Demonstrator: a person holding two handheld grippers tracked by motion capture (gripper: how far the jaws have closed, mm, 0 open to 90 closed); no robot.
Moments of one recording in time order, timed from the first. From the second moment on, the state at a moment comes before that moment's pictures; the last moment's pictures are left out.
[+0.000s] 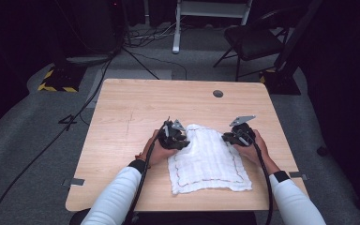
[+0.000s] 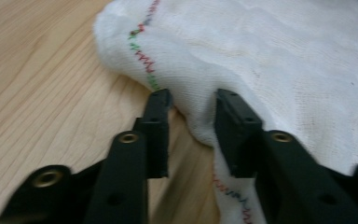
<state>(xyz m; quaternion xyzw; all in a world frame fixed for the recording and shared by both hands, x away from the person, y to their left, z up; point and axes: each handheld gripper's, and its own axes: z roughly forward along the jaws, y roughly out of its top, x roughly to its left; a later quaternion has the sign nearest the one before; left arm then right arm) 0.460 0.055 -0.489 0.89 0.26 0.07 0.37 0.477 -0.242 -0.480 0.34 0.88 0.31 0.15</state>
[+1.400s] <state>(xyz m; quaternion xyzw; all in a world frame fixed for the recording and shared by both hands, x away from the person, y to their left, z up) 0.381 0.090 -0.461 0.90 0.17 0.09 0.38 0.343 -0.235 -0.454 0.18 0.90 0.37 0.13</state>
